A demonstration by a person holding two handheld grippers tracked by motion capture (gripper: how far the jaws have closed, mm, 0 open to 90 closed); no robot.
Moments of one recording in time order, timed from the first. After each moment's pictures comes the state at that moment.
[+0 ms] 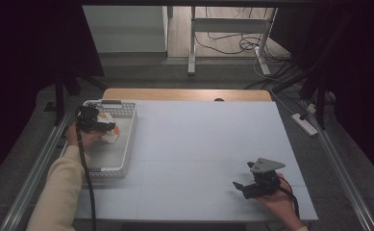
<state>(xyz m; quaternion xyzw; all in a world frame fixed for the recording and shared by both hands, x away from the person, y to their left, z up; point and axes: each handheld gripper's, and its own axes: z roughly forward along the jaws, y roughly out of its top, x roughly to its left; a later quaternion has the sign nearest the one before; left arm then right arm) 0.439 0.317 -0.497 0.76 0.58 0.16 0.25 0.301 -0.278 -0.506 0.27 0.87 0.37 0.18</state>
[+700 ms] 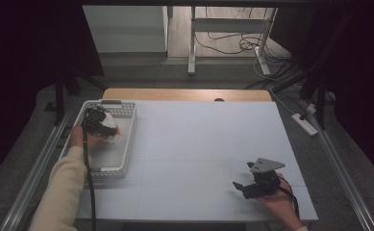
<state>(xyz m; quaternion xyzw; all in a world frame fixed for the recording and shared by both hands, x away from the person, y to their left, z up) 0.447 0.302 -0.512 0.80 0.56 0.16 0.16 0.302 -0.277 -0.507 0.27 0.87 0.37 0.18</state>
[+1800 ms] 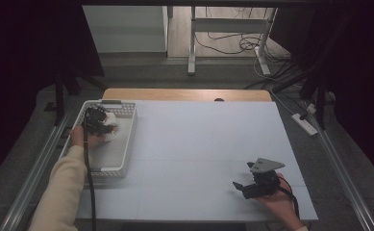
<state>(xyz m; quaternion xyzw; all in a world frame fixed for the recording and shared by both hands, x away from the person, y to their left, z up) 0.446 0.301 -0.509 0.80 0.55 0.17 0.16 0.302 -0.277 -0.507 0.27 0.87 0.37 0.18</state>
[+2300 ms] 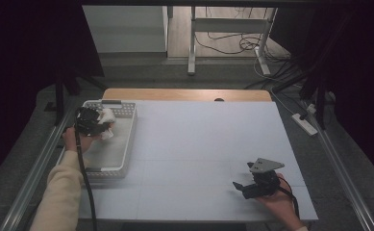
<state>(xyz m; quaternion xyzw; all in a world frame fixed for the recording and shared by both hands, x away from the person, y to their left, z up) 0.417 0.307 -0.481 0.77 0.56 0.19 0.23 0.302 -0.277 -0.507 0.27 0.87 0.36 0.18</state>
